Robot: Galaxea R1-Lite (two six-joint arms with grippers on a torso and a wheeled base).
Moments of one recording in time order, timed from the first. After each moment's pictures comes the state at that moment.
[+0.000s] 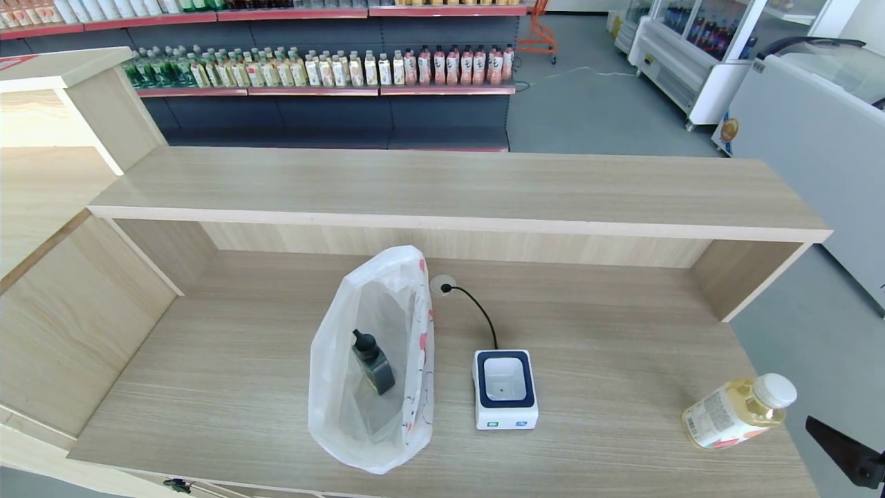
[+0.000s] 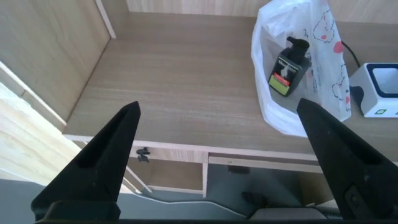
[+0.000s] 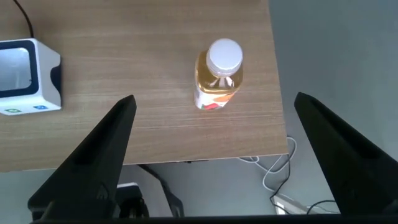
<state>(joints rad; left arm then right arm) 0.00 0.00 0.00 0.00 0.00 0.00 -0.03 0.83 -0.16 -0.34 -0.12 -0.04</state>
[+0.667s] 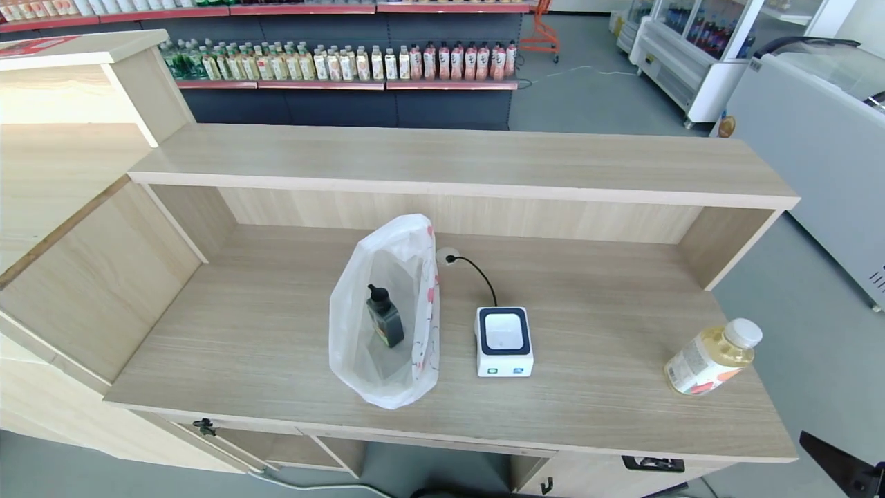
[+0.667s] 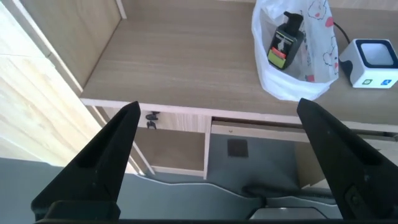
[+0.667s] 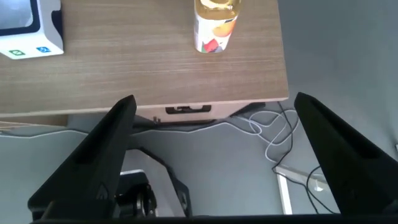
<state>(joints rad) 0.00 0.00 0.00 0.00 0.00 0.00 -0.03 0.83 -0.16 -0.28 -0.11 0.00</state>
